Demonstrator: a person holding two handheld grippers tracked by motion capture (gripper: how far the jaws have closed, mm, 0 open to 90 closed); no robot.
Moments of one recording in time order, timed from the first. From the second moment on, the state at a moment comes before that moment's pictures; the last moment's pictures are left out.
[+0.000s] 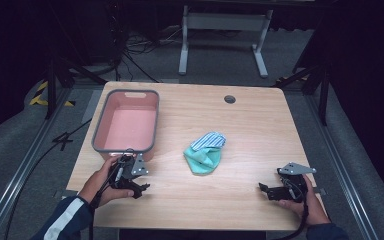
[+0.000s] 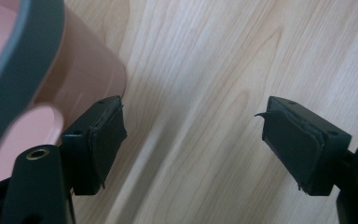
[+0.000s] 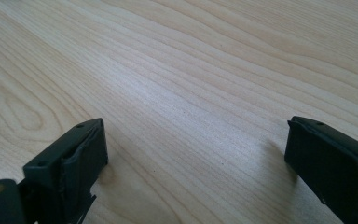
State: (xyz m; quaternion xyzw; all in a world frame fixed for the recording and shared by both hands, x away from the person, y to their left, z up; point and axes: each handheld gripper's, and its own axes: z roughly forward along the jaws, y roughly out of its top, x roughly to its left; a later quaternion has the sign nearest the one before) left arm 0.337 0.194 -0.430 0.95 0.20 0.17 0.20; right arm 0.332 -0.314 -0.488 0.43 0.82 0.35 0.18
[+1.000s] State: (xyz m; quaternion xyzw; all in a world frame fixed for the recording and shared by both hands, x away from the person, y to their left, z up) left arm 0.327 0.292 -0.479 0.88 0.32 0.11 0.34; right arm 0.332 -0.314 -0.488 0.43 0.81 0.35 0.18
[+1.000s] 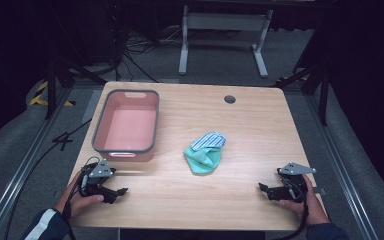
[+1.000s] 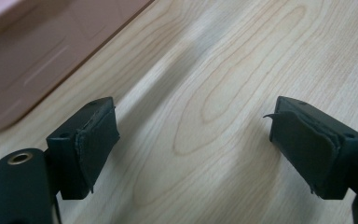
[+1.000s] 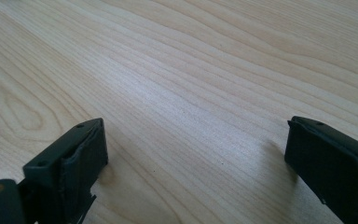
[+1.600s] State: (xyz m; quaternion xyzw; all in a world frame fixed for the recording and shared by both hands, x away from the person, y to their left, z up) left arm 0.322 0.296 -0.483 0.87 0.33 0.12 0.35; right arm 0.331 -0.315 -0.487 0.43 0.81 0.35 0.18
